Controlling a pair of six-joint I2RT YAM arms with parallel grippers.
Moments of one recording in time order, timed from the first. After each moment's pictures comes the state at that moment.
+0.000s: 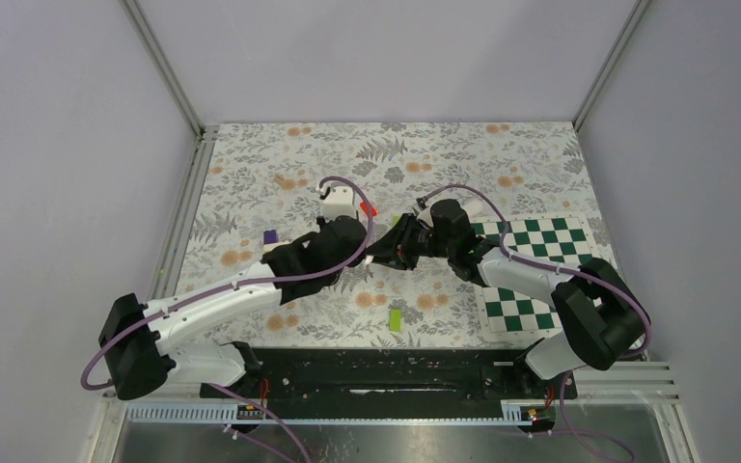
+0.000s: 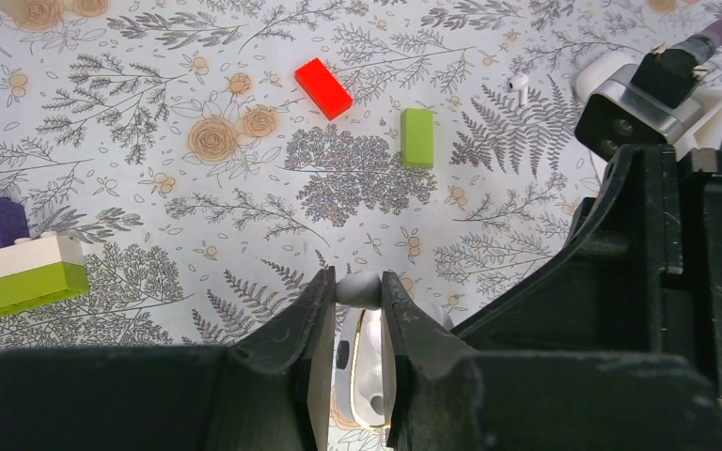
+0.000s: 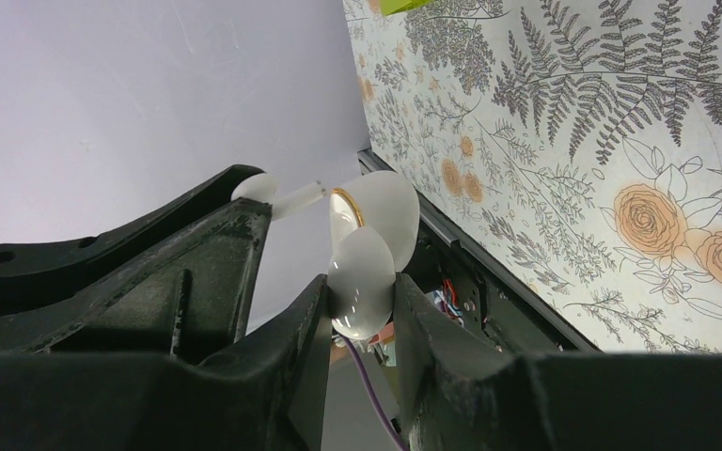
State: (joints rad) left arm -0.98 1.24 0.95 -0.33 -0.64 -0.60; right arm 0.65 1.49 0.73 0.31 -0.56 1.39
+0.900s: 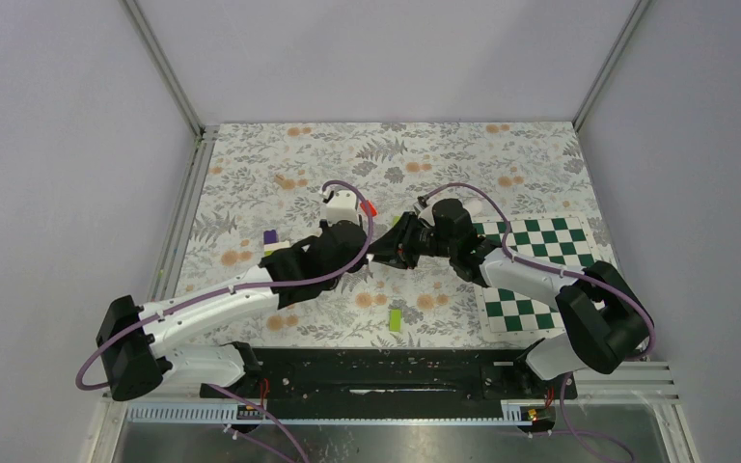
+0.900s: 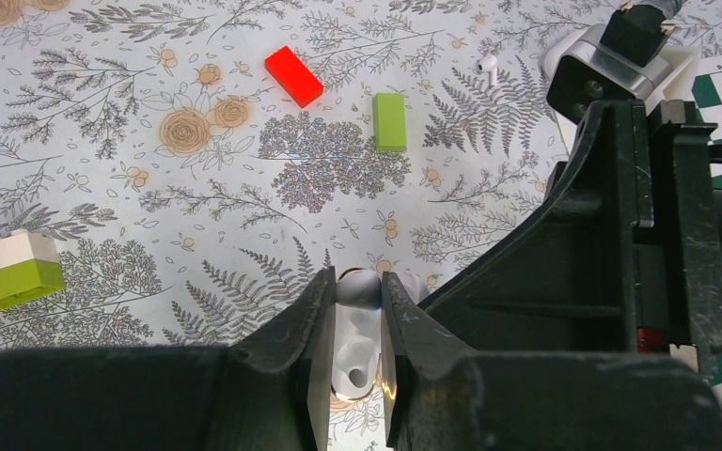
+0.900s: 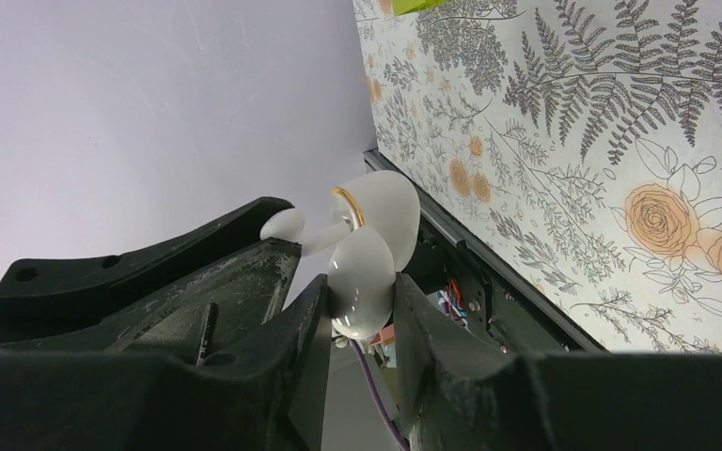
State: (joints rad) left arm -1.01 1.20 0.94 -0.34 -0.61 -0.60; right arm 0.65 1.46 0.73 0.31 -0.56 1.39
